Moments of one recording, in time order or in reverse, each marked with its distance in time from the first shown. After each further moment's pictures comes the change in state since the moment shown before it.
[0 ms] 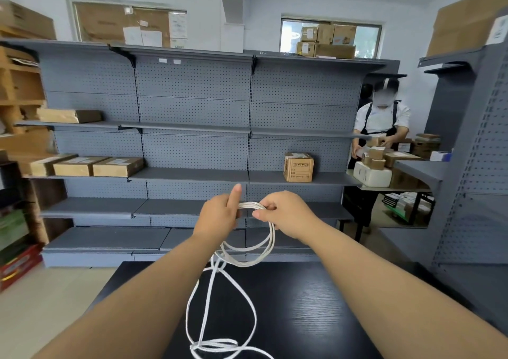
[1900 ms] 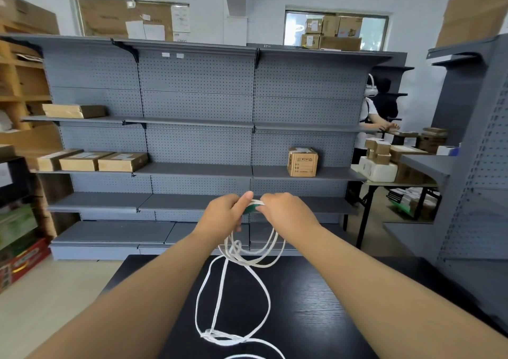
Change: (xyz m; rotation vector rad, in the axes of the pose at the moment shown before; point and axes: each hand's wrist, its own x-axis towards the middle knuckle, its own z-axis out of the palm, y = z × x) left_hand -0.006 -0.009 -0.004 0.094 -0.163 -0.004; right_hand 0.002 -0.001 0.019 -0.632 0.077 -0.151
